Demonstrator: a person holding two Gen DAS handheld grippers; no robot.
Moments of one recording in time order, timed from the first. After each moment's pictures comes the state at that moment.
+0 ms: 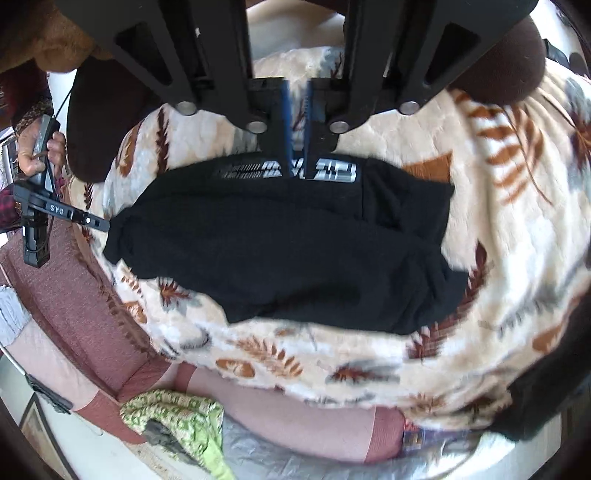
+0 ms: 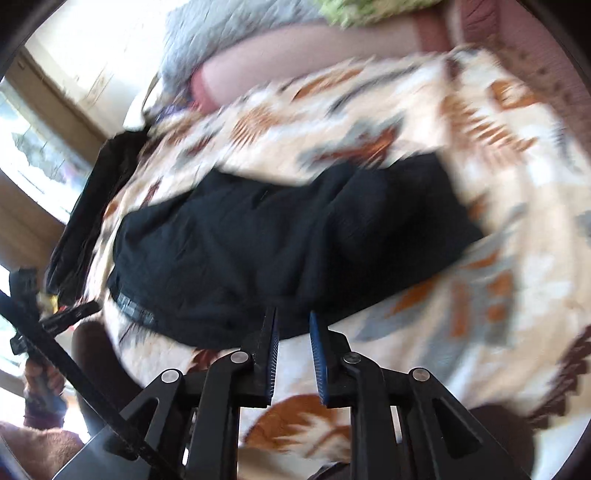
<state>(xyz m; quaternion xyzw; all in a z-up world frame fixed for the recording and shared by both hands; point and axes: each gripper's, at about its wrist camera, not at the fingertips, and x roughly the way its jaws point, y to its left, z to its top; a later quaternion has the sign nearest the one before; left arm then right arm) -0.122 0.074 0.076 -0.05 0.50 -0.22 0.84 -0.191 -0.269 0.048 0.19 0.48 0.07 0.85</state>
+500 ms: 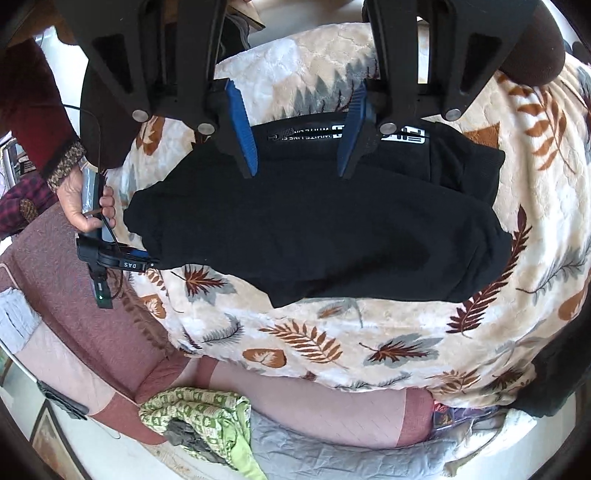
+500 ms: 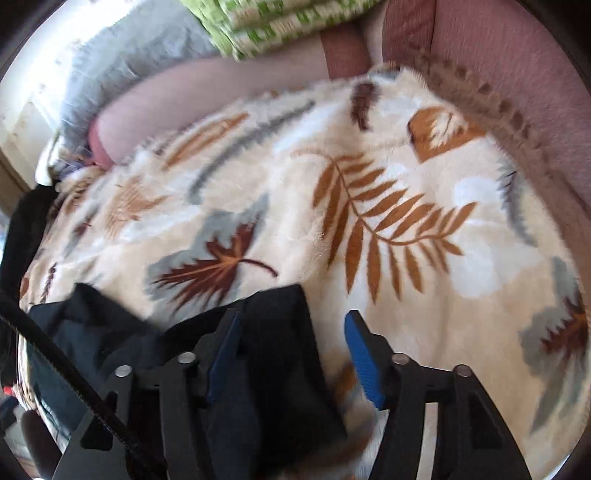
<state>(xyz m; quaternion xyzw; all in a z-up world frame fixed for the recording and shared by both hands) -0.115 0.016 0.088 -0.04 0.48 -0.23 0.84 -0.075 -0.362 0.021 0.18 0.49 -0.07 0.85</state>
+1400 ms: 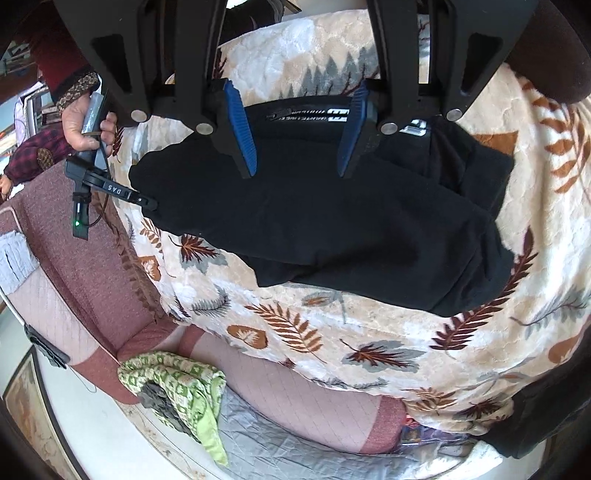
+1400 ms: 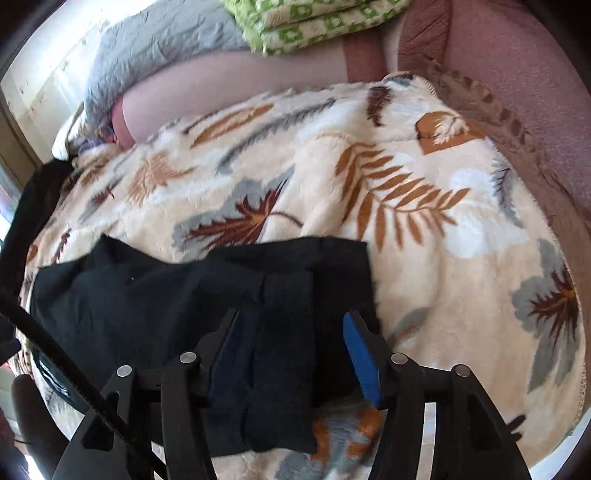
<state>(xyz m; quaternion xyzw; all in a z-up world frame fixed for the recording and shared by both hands) -0.102 0.038 0.081 -0.14 0.47 -0.21 0.84 -0.123 -0.327 0.037 0.14 0.48 -0.05 0.86</state>
